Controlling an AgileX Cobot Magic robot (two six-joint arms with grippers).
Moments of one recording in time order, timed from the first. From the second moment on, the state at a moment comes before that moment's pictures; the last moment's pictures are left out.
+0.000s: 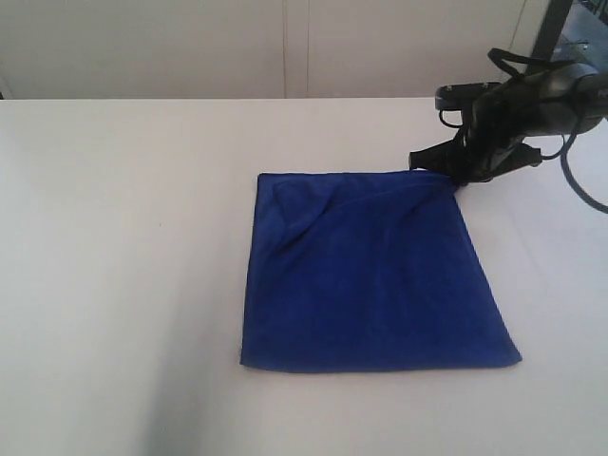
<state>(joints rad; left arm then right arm) -0.15 0.78 -0.83 -0.16 0.91 0.29 0.02 2.23 -1.53 -0.41 0.40 0.51</state>
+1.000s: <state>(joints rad) -0.15 0.78 -0.83 -0.16 0.91 0.29 0.02 2.21 -1.53 -0.41 0.34 0.52</state>
